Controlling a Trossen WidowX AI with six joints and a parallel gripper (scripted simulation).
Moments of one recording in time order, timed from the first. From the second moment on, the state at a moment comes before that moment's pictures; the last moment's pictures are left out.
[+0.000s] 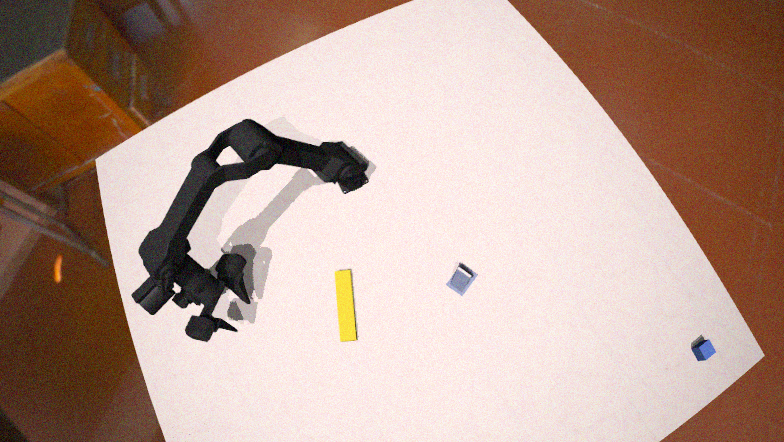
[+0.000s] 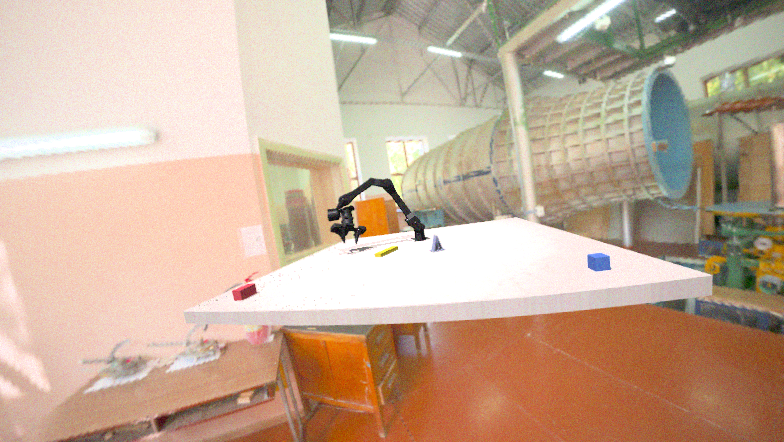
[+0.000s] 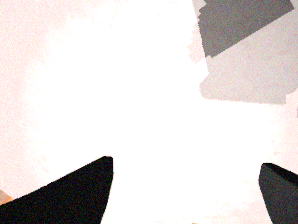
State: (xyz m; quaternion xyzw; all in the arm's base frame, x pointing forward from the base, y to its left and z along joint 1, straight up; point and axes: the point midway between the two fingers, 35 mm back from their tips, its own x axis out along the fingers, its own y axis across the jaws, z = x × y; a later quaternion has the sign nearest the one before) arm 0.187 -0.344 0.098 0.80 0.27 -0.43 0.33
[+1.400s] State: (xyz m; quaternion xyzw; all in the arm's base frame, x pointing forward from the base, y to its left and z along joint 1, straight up) arm 0.246 -0.167 0.116 0.31 0.63 -0.23 0.67
